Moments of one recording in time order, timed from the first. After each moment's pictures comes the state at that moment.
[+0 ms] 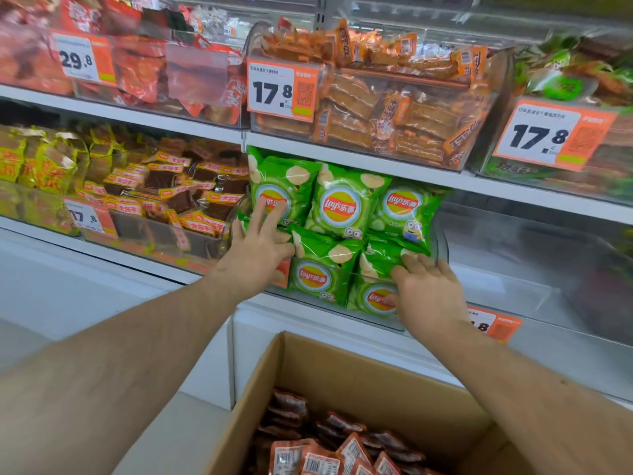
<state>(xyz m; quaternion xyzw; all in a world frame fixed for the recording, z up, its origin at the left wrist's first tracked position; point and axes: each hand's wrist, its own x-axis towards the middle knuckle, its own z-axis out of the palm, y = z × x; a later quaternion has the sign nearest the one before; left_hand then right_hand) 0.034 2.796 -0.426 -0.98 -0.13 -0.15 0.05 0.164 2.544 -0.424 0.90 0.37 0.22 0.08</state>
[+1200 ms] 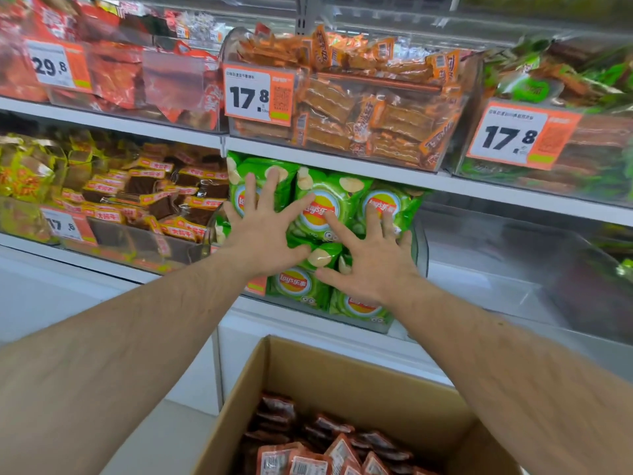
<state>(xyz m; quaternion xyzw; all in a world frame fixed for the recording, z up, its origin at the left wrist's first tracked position) 0.061 2.765 -0.383 -0.96 -0.18 -0.21 -0.04 0.153 2.584 -0.379 0.90 0.41 0.10 -0.02</state>
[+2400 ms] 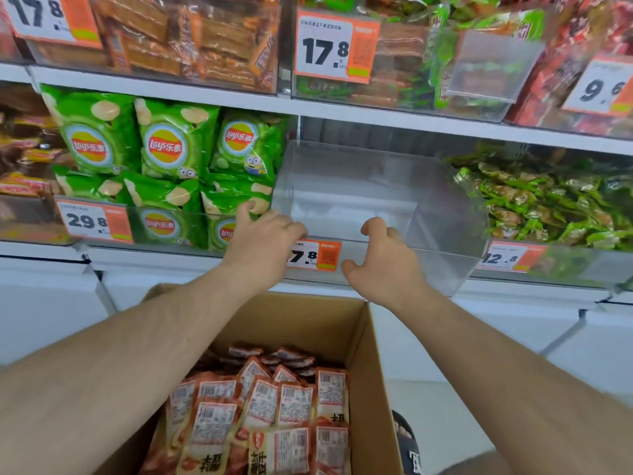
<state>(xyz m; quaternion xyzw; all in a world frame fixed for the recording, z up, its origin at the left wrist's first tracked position) 0.103 2.561 -0.444 -0.96 0.00 -0.27 0.08 0.141 2.364 -0.414 0.96 0.20 0.05 -0.21</state>
